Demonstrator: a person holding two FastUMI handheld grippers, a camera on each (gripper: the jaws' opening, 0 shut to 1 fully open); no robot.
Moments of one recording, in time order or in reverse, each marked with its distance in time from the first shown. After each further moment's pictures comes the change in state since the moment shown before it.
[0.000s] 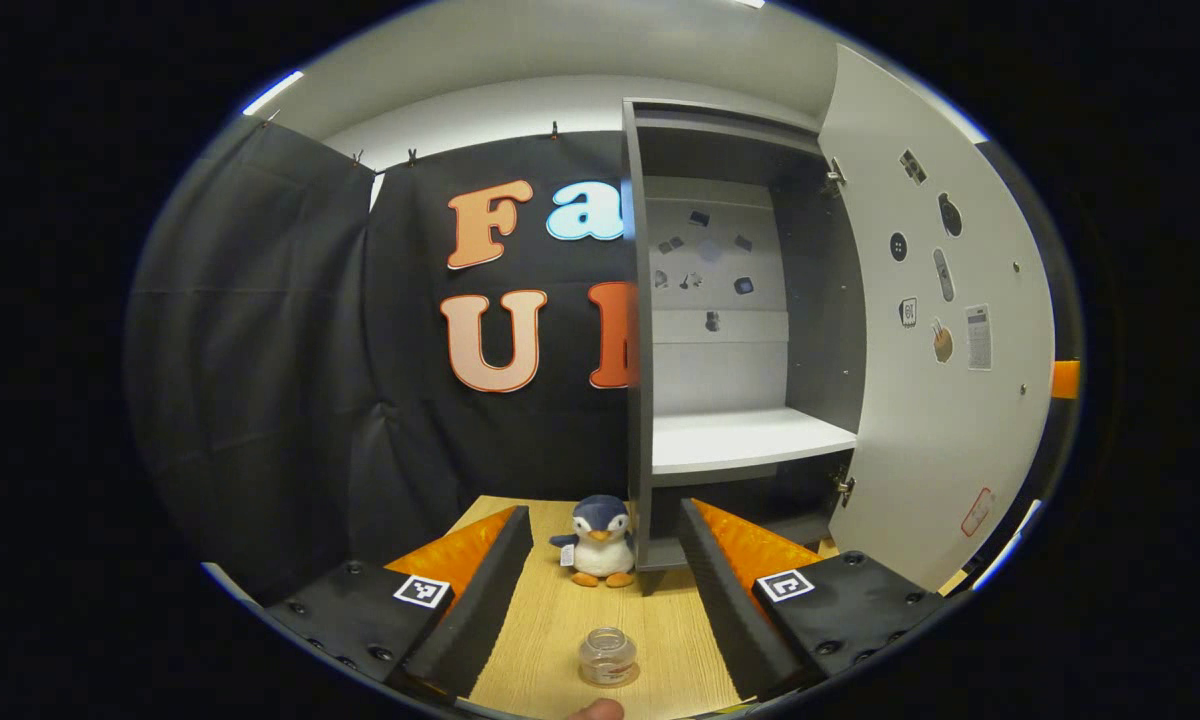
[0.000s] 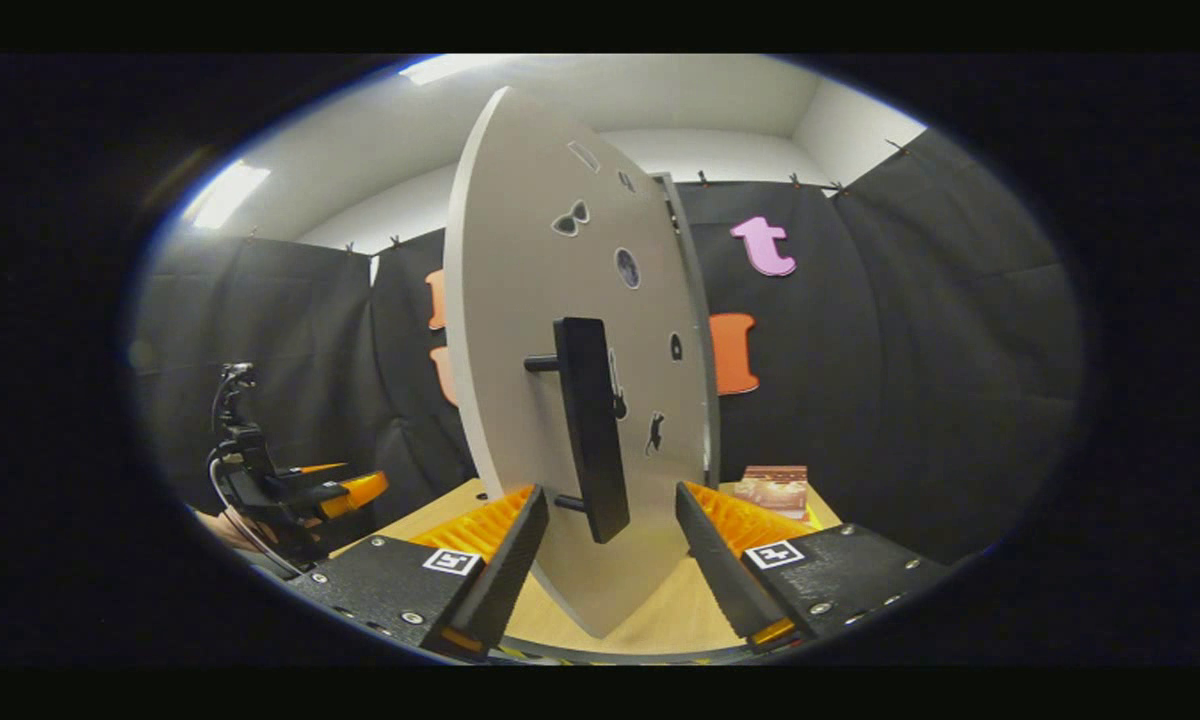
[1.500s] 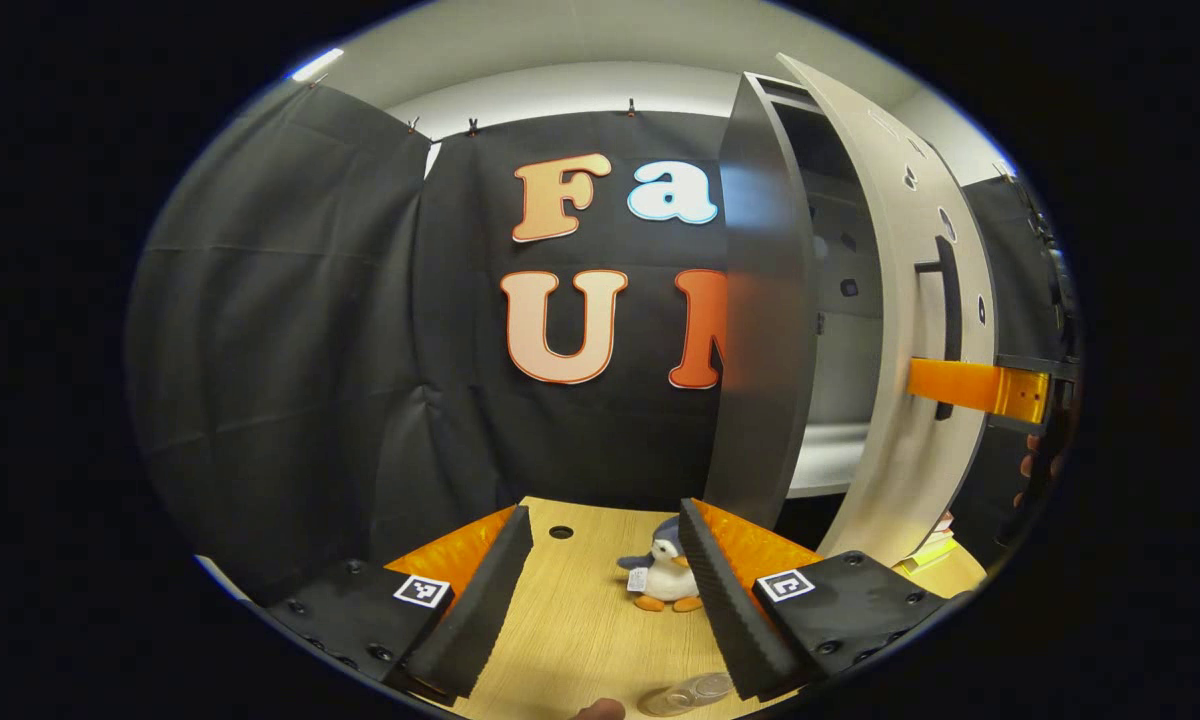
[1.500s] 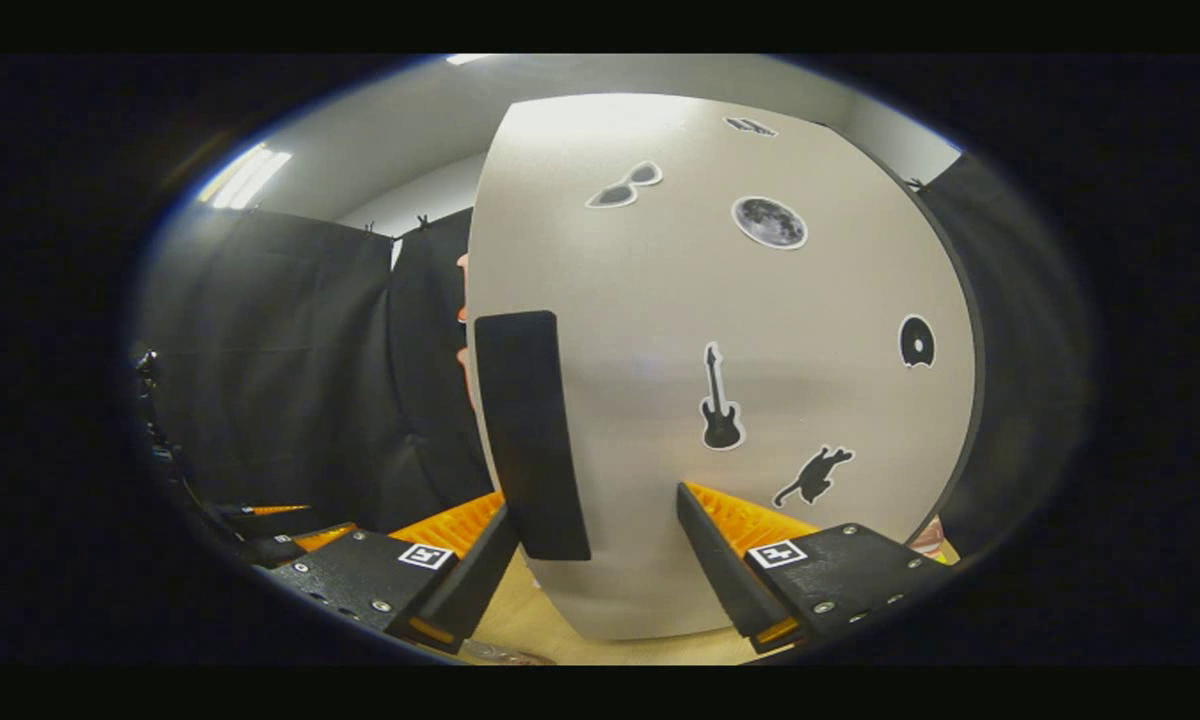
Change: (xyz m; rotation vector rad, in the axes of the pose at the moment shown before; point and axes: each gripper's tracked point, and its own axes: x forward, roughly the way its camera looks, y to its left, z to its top) left arm 0.107 0.114 -0.015 -0.076 0.021 0.100; right arm 0.148 0.088 -0.005 -0.052 -0.065 0.033
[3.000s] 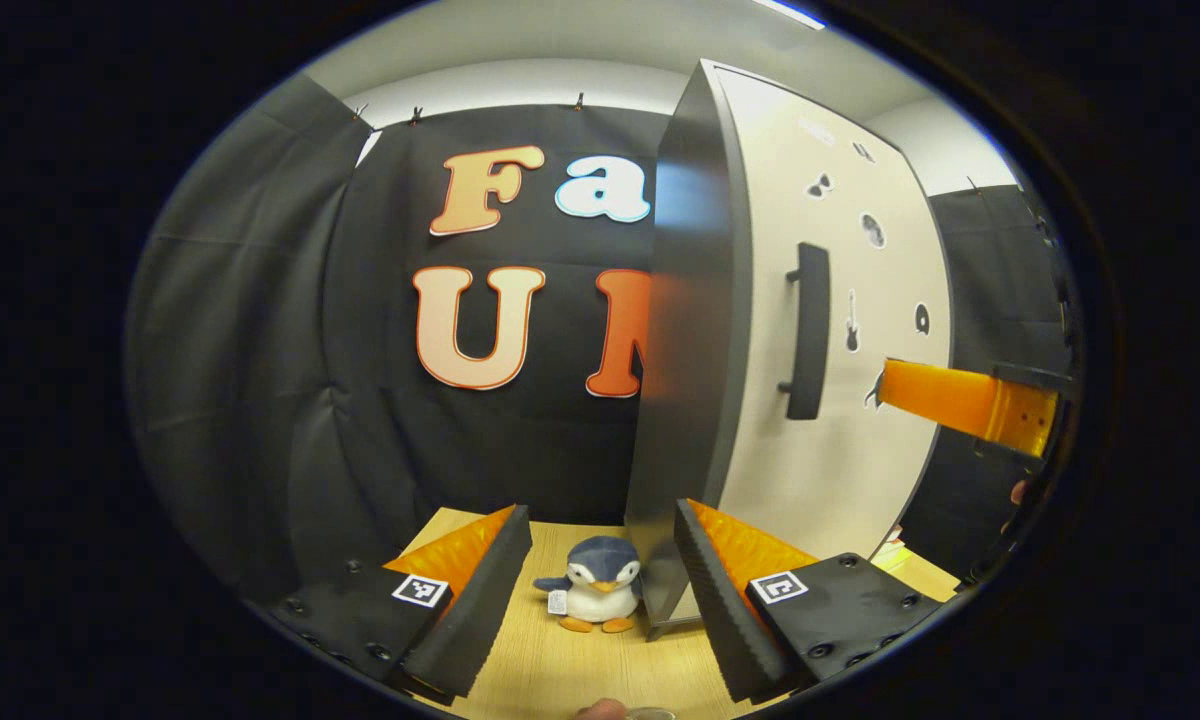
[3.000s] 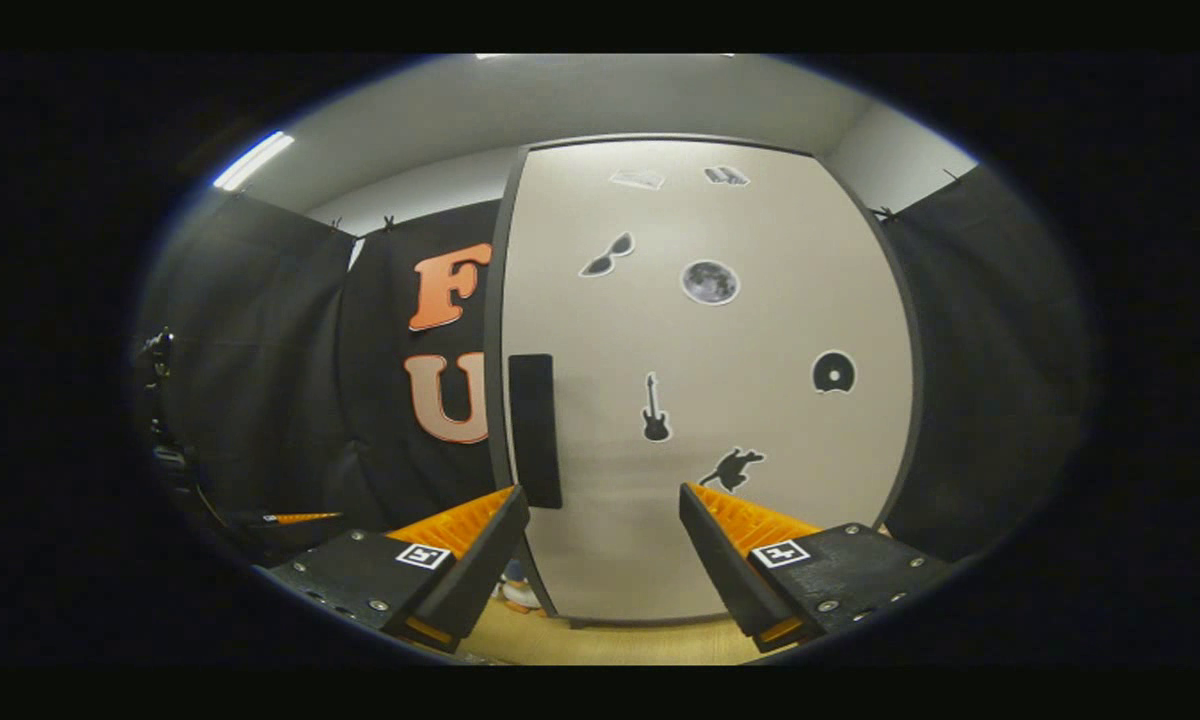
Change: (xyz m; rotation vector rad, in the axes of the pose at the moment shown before) left arm 0.025 -0.084 0.019 -0.019 -0.027 -0.203; right arm -0.094 -0.028 0.012 -0.047 -0.045 -0.191
